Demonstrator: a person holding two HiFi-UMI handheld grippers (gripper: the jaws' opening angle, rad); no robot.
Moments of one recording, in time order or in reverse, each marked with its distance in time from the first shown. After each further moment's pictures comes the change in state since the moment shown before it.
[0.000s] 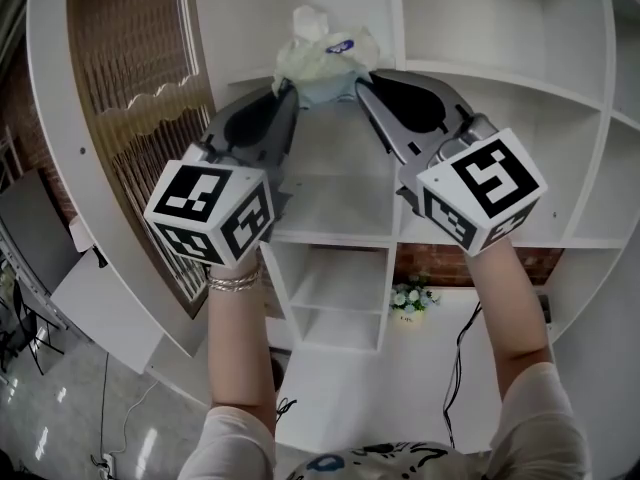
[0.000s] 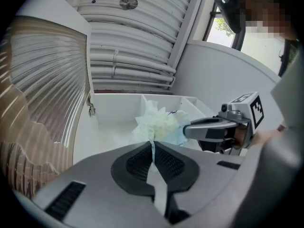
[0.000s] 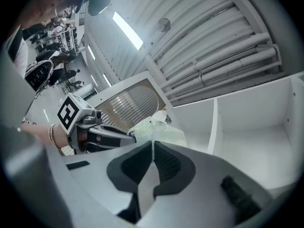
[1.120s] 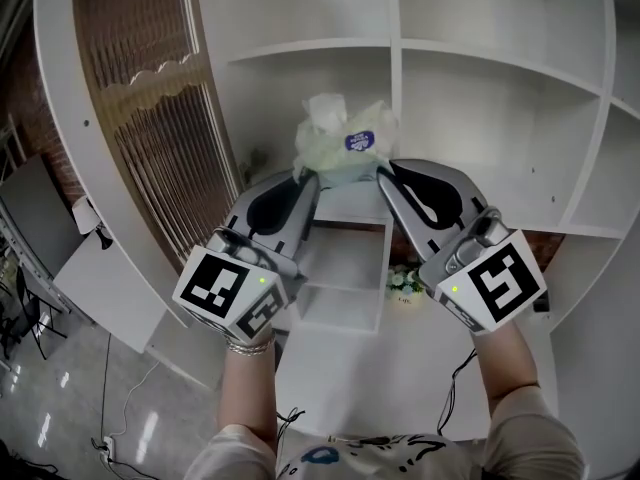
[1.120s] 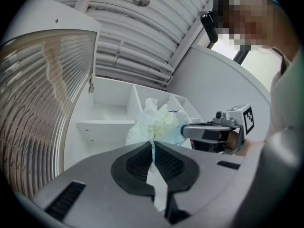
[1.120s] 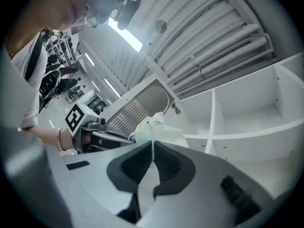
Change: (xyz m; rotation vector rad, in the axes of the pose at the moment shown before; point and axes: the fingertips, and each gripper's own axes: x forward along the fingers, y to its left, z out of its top) left arm -0.071 -0.083 -0.052 -0.181 0.065 -0.094; right arm -0.088 0.069 -0.029 0.098 0.043 0.076
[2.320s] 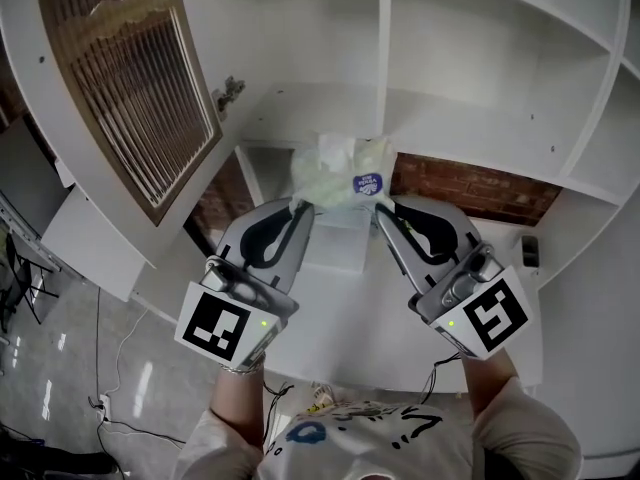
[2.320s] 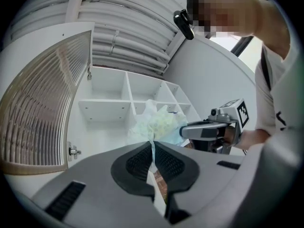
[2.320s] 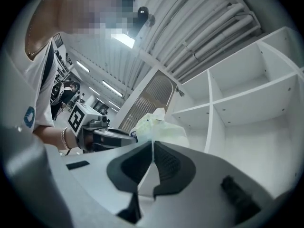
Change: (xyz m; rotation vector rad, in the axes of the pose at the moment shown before) left arm -0.071 -0.084 -0.087 -0.004 0.155 0.007; right arm -0.087 0.087 -0.076 0.185 0.107 0.078
